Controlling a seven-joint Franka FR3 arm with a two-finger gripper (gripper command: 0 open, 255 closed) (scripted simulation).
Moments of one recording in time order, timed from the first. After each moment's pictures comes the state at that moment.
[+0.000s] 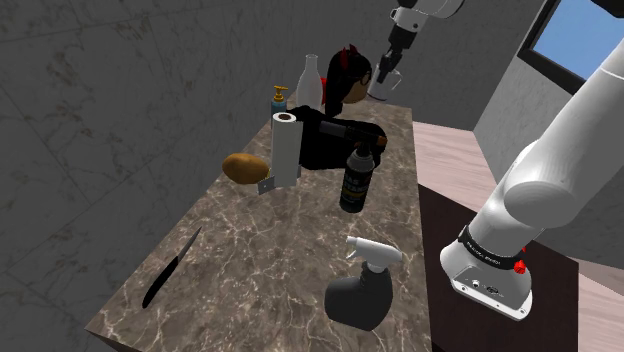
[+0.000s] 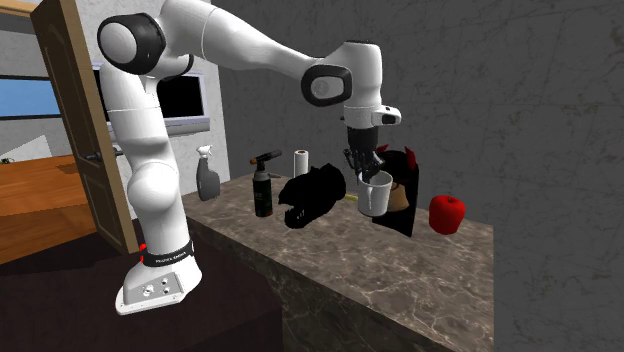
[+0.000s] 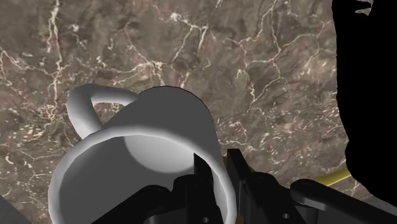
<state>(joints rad) -0.04 -0.06 -0.51 -2.02 0.19 2.06 -0.70</state>
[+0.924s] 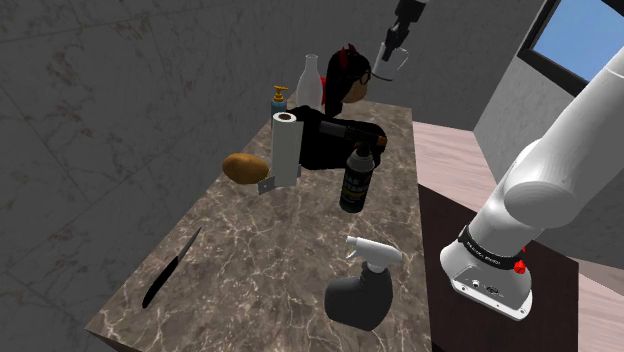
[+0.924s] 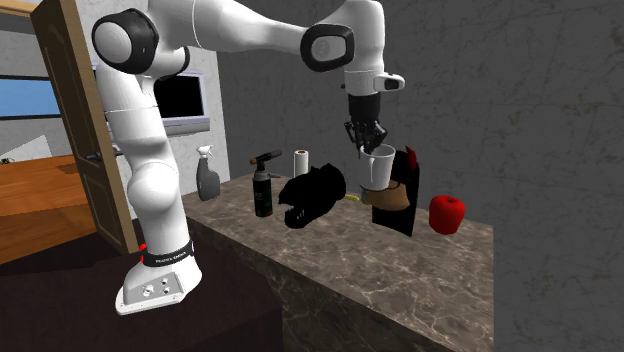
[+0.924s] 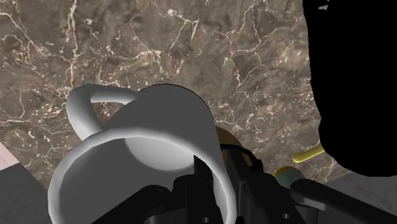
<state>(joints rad) -0.04 -0.09 -0.50 -1.86 0.16 1.89 -0.65</state>
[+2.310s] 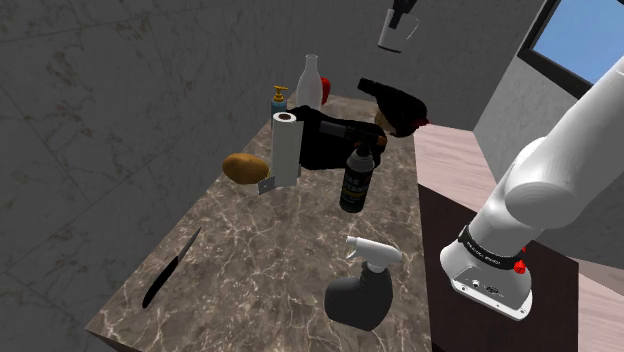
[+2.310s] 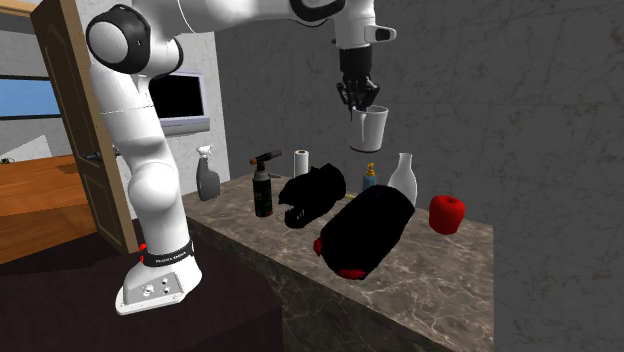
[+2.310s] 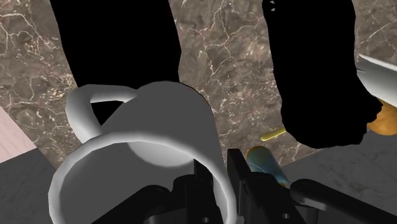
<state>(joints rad) -0.02 -0.13 -0.48 -1.65 0.14 1.65 -0.57</state>
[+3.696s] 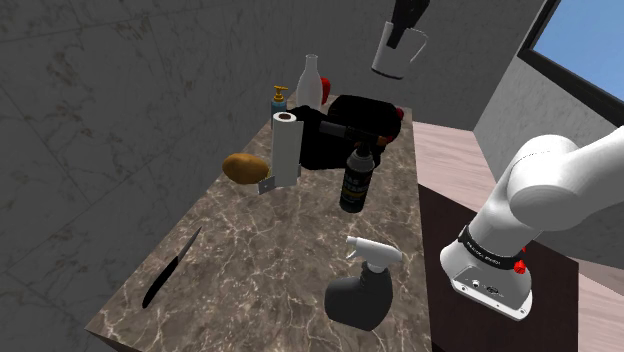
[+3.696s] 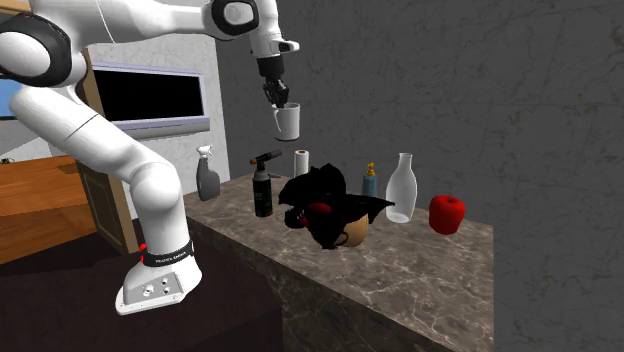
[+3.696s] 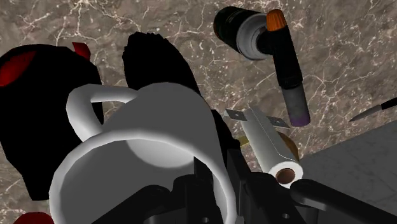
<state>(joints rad) 0.05 -0.70 -0.07 -2.17 0.07 1.66 -0.08</state>
